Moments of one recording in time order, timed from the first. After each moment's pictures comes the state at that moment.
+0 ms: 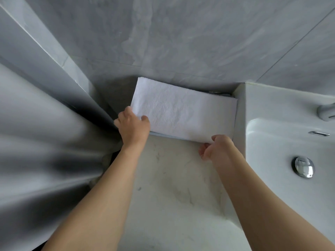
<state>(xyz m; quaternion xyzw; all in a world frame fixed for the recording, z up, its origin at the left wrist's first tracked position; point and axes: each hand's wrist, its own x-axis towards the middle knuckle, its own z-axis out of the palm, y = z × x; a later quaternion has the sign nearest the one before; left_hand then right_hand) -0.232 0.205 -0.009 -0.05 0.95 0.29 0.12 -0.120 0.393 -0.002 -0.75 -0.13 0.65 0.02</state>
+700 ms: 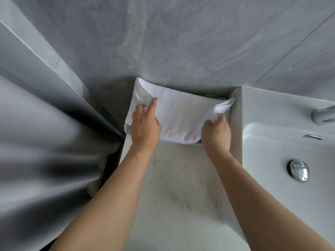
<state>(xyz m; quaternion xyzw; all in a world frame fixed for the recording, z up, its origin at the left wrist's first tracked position) -0.221 0.240 0.000 0.15 0.96 0.24 0.02 -0.124 0.389 0.023 -0.51 -0.78 0.35 0.08</state>
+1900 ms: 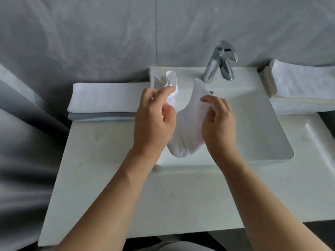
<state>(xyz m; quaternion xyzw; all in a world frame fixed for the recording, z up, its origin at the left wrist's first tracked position) 0.081 0.340 0.169 0.35 0.80 0.48 -0.08 0.174 0.462 0.141 -0.35 -0.81 0.32 0.35</state>
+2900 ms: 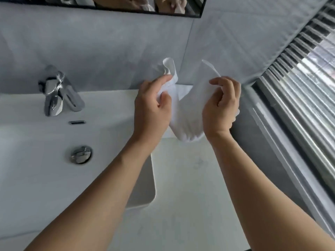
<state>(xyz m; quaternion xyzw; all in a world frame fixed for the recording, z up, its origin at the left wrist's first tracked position) 0.274 0.768 0.183 0.34 0.72 0.61 0.00 0.367 0.883 0.173 -0.38 -0.71 0.25 0.55</state>
